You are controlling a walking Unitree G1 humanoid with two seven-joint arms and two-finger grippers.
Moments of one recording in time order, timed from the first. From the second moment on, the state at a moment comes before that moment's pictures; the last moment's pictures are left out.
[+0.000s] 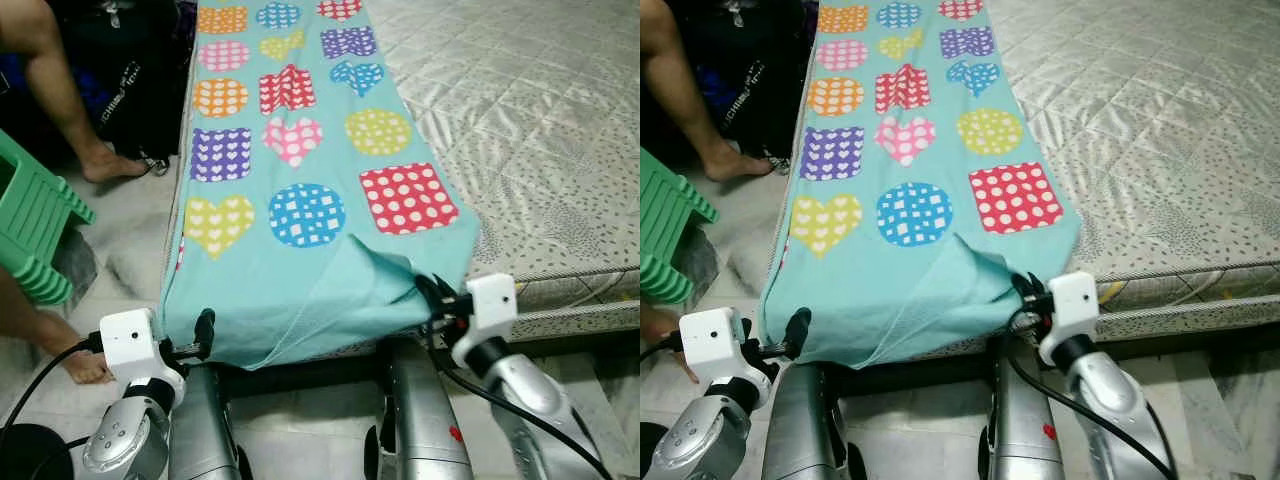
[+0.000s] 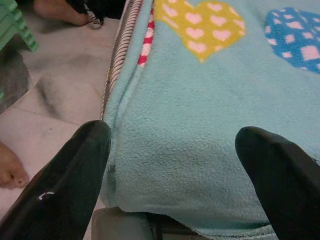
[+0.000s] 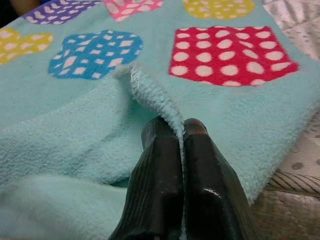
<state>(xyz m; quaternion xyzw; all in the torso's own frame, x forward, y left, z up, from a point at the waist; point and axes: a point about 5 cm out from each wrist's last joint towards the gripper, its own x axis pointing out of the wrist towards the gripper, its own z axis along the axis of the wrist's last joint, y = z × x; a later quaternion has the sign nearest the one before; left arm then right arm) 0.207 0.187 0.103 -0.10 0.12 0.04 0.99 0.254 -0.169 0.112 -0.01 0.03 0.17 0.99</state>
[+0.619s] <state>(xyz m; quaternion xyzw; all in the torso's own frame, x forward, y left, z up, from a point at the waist) 0.208 0.190 0.104 -0.09 0.12 0.04 0.99 0.239 -0.185 0.102 0.01 0.09 0.16 0.98</state>
